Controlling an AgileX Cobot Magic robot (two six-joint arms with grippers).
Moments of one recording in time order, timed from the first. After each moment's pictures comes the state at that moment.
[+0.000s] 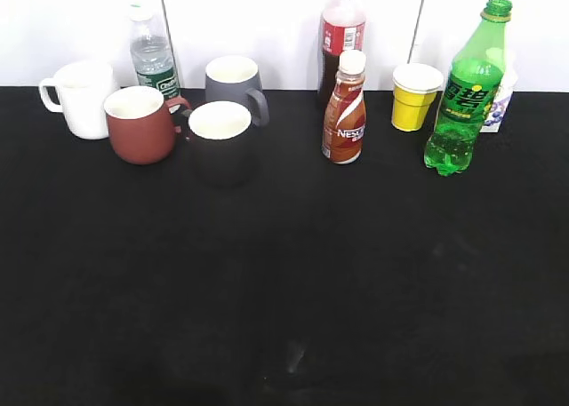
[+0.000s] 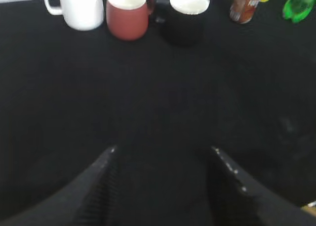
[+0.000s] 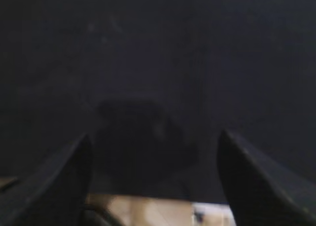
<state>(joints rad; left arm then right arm) -0.38 0.10 -0.57 0.01 1.10 -0.11 0.20 0.17 -0.52 -0.07 1.10 0.06</state>
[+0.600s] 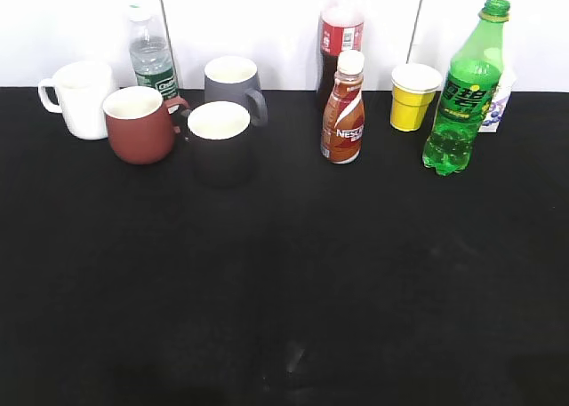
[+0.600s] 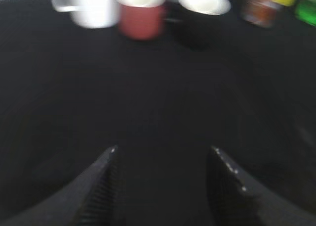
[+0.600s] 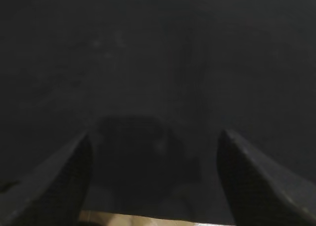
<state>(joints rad) -0.29 0.09 -0.53 0.01 1.06 -0.10 0.17 0.14 -0.50 -0.06 1.06 0.05</state>
